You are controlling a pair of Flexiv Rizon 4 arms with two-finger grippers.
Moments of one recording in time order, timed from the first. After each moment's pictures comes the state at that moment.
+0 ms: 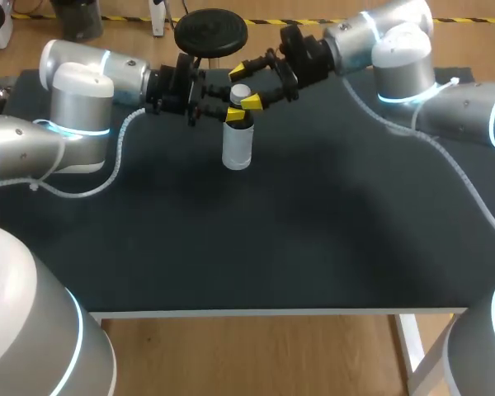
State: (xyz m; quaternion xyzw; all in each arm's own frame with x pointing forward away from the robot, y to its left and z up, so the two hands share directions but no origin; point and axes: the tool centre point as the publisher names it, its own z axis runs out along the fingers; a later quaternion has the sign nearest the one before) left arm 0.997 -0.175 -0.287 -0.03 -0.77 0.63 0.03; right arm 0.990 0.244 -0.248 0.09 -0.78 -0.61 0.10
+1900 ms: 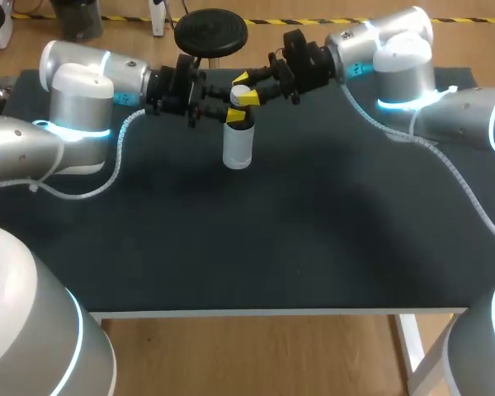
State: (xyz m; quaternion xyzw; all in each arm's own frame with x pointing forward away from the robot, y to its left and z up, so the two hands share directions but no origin) left arm 0.992 -0.175 -0.286 -0.03 -0.77 0.63 0.03; right arm 0.985 0.243 -0.251 0.10 -0.76 -0.63 0.11
